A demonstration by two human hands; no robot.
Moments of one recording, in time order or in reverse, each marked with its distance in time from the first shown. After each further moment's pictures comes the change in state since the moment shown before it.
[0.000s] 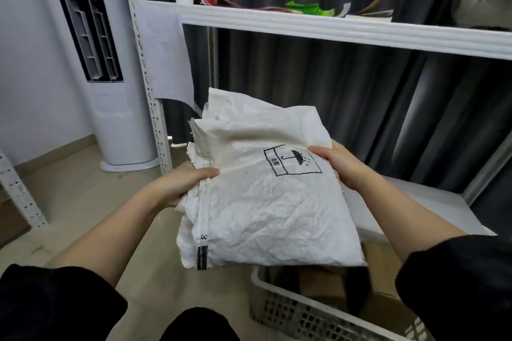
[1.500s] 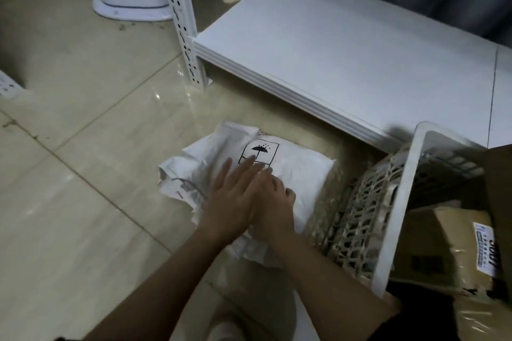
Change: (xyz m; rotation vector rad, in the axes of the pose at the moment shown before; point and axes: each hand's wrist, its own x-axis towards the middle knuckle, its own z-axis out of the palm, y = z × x) left_hand 0.200 -0.425 -0.070 1.324 0.384 0.542; right_hand 0.142 0.429 0.362 -1.119 -0.278 -0.110
